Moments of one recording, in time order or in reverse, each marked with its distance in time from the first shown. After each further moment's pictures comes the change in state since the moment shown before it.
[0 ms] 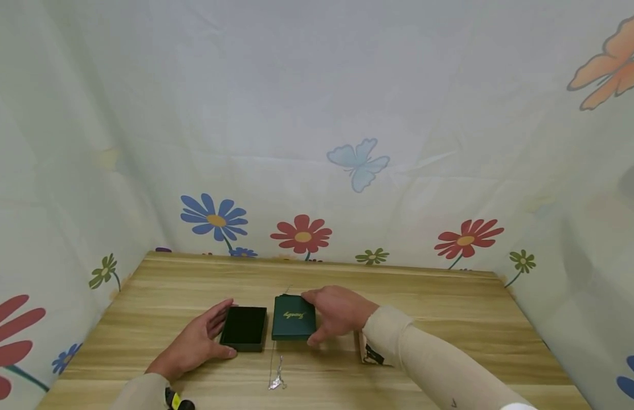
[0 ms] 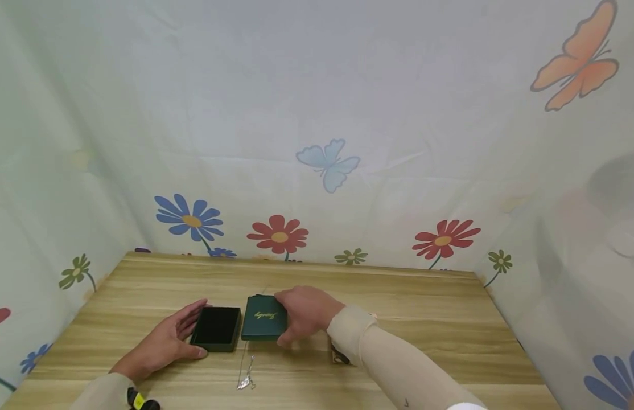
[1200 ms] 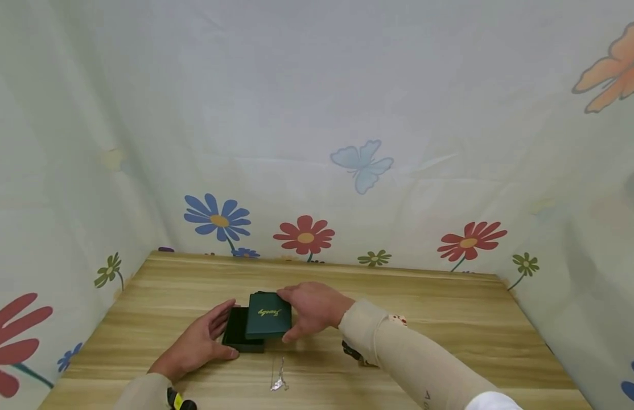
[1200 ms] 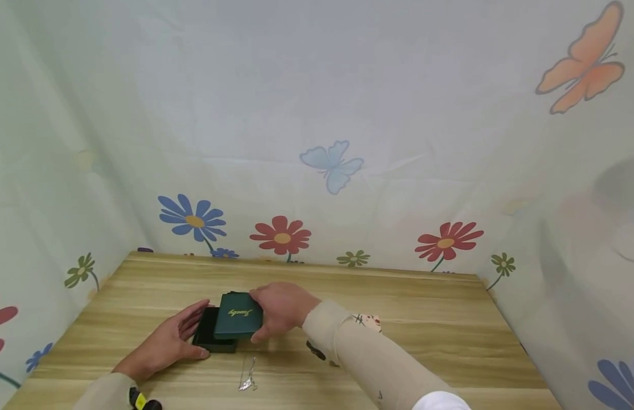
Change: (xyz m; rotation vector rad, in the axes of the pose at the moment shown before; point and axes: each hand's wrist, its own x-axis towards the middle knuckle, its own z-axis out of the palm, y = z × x) left_hand 0.000 0.002 0.000 -0.010 0.015 -0.051; right_hand 0.035 -0.038 -0.017 -0.067 -0.017 -0.049
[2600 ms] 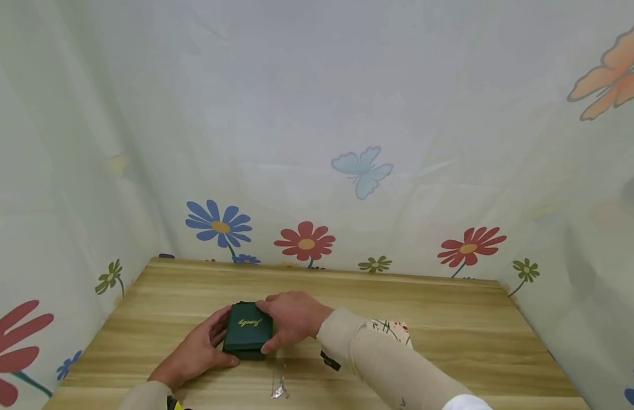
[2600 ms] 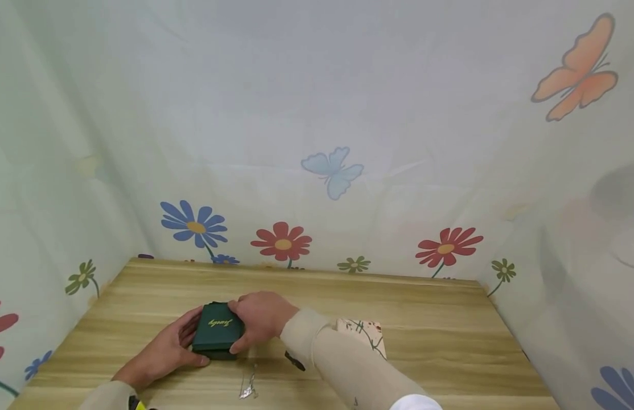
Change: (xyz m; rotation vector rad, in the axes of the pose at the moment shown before) left_hand 0.000 -0.001 0.001 -0.013 0.009 0.029; right_hand 0.030 -0.028 0.007 -0.051 -0.026 -0.001
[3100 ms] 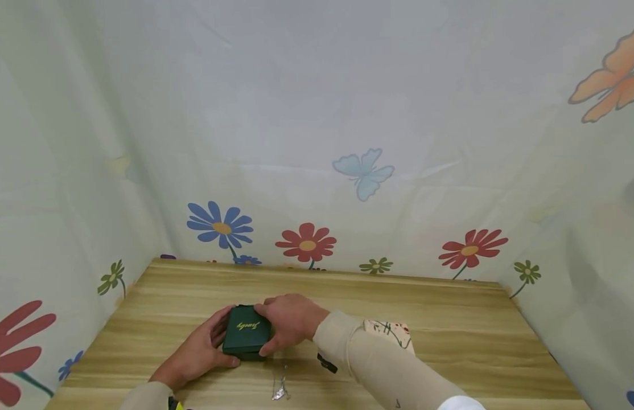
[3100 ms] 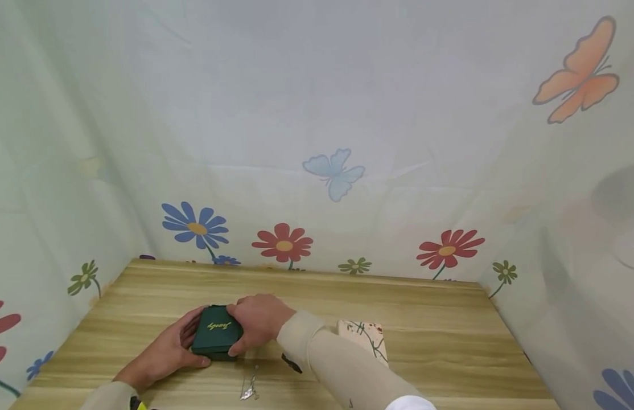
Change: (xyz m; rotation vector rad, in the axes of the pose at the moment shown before) left_hand -0.001 0.004 0.001 0.029 0.017 0.002; right_hand 0.008 -0.004 0.004 -0.029 -0.012 -0.008
